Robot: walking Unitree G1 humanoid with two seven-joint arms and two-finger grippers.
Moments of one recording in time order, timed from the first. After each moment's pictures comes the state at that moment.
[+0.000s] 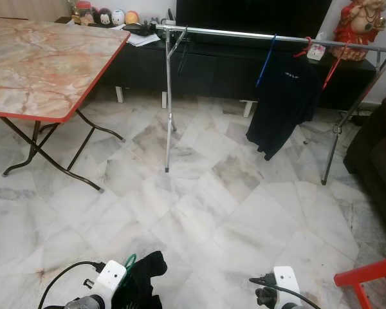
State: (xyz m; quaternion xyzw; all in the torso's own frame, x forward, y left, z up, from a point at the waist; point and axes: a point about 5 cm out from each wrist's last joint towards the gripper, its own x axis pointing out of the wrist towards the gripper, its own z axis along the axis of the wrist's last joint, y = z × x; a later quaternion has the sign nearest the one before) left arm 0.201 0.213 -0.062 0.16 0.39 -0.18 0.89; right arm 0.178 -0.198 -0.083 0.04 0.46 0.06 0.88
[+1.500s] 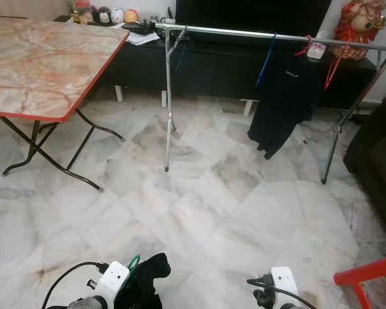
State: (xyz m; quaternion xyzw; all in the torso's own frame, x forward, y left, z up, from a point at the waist) left arm 0.200 0.209 -0.063 0.16 0.39 -0.19 0.89; right arm 0.177 -0.195 -0.084 0.03 0.46 0.06 0.88
